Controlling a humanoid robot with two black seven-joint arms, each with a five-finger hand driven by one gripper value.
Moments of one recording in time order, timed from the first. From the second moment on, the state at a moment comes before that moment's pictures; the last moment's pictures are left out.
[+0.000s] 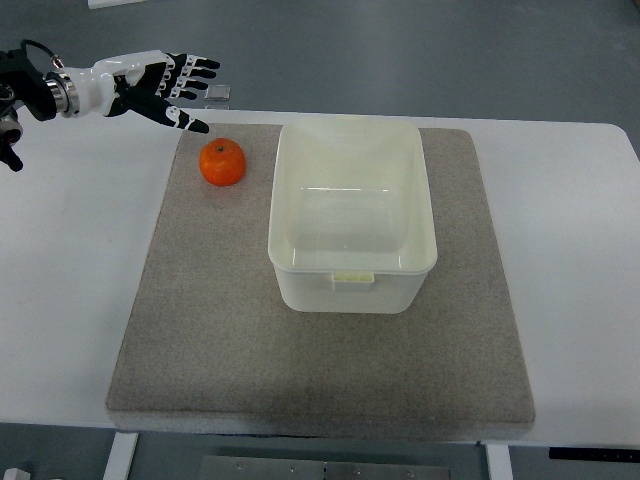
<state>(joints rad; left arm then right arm) -1.10 0.50 -0.58 -0.59 1.01 -0.59 -0.18 0.00 0.00 -0.16 0.17 -0.11 -0.12 0.13</state>
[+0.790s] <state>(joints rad) -1.11 0.34 -0.37 -0.58 1.49 -0.29 -0.19 0.00 0.00 -0.16 0.17 -0.11 -0.12 0.13</state>
